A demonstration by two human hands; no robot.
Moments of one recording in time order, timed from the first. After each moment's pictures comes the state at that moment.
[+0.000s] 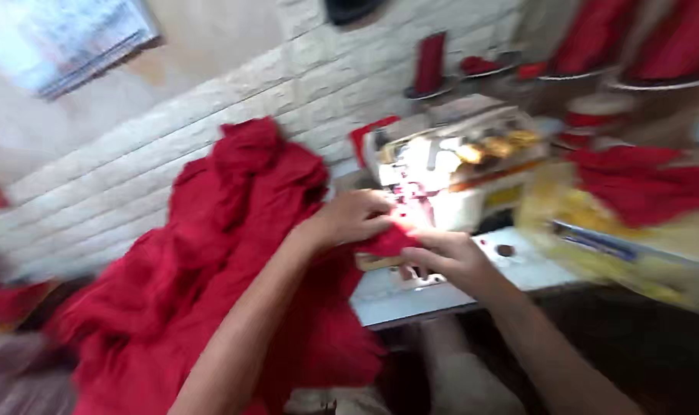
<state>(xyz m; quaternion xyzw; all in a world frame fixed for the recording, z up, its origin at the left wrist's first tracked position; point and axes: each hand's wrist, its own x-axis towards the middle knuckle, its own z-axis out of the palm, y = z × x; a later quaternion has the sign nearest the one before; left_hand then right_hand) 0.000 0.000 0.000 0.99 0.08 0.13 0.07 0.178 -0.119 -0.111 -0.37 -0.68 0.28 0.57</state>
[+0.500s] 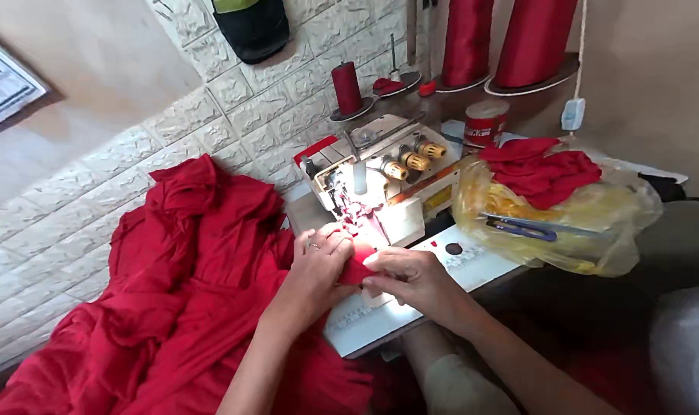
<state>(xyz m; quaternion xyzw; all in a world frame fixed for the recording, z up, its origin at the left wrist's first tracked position) 0.000 -0.036 -0.038 0.98 0.15 0.14 -0.06 0.178 -0.135 -0.122 -0.43 -0.64 0.16 0.61</state>
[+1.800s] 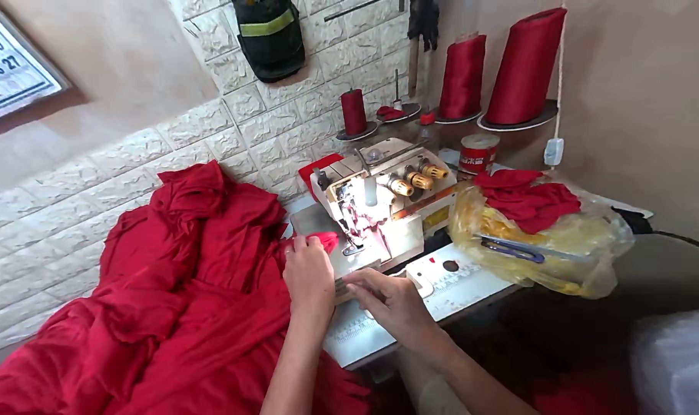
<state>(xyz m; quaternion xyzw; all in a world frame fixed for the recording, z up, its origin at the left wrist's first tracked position) 0.026 -0.054 -0.028 0.82 0.55 0.16 -0.02 0.132 -0.123 -0.129 -0.51 -0.61 0.05 0.60</state>
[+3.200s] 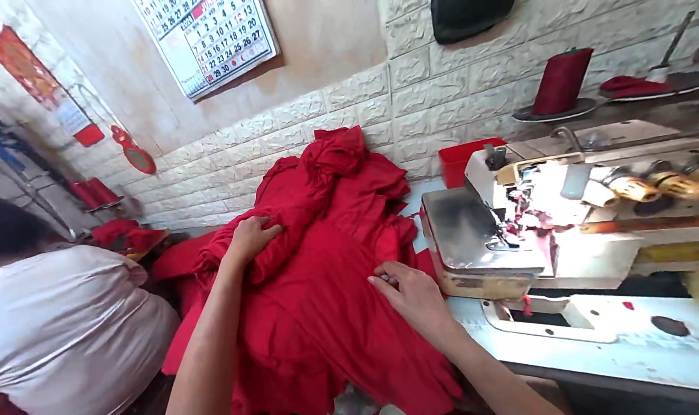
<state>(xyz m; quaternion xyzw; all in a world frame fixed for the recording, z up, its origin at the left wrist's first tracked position) -0.285 -0.009 0.039 0.71 0.68 0.17 -0.01 0.018 -0.081 -0.107 -0.47 -0.74 0.14 0.46</state>
